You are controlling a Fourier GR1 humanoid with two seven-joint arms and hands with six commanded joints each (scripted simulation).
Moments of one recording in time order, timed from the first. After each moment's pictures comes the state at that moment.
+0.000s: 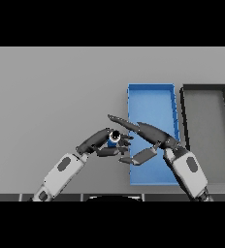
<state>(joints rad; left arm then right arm) -0.32 0.16 -0.56 -1.55 0.16 -0.23 -0.06 -0.36 -0.30 0.30 -1.95 -0.33 0.51 0.30</state>
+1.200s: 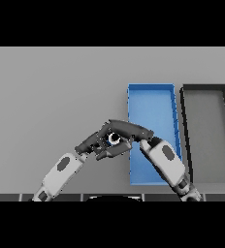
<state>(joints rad) -0.32 0.16 -0.55 -1.55 0.15 -0.25 -0.09 -0.54 -0.12 0.38 -1.75 -0.29 0.57 0.31</state>
